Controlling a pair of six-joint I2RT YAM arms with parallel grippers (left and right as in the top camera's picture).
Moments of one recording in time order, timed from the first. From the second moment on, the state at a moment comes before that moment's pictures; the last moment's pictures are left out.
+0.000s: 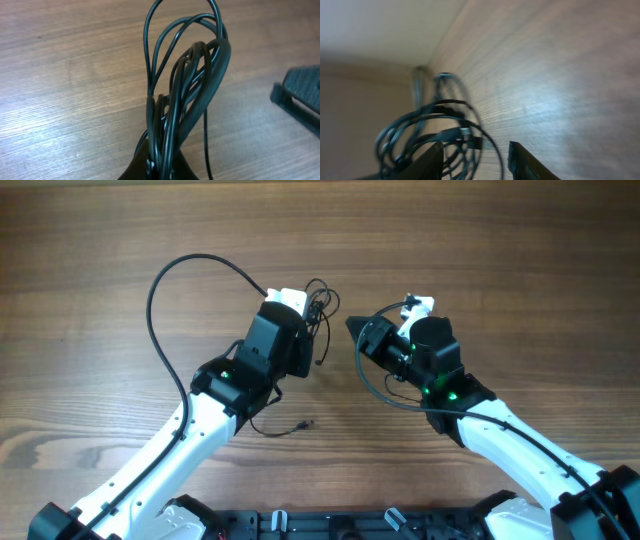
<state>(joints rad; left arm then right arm) -0.56 1.31 0.90 -0.40 -0.13 -0.26 0.47 1.37 0.58 0.39 -0.27 1.04</state>
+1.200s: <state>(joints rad) -0.40 1.31 0.90 -0.47 0.50 0.11 0.47 1.37 0.58 0.33 -0.33 1.08</state>
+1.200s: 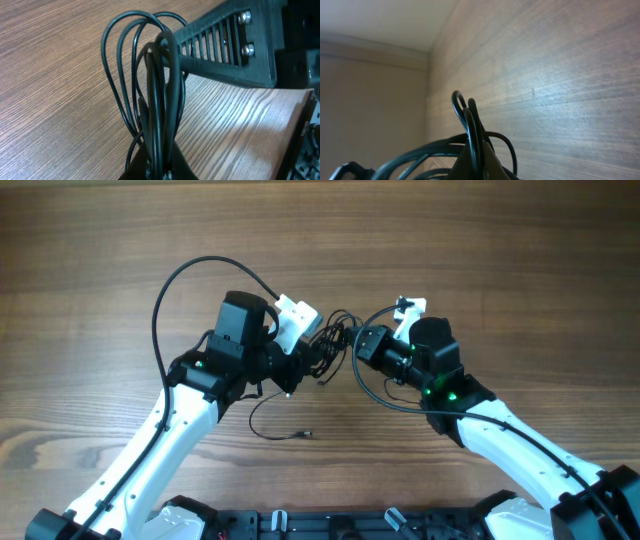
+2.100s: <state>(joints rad) -0.16 1.26 0.90 -0.52 0.51 0.08 0.33 1.37 0.59 0.22 -0.72 0.86</state>
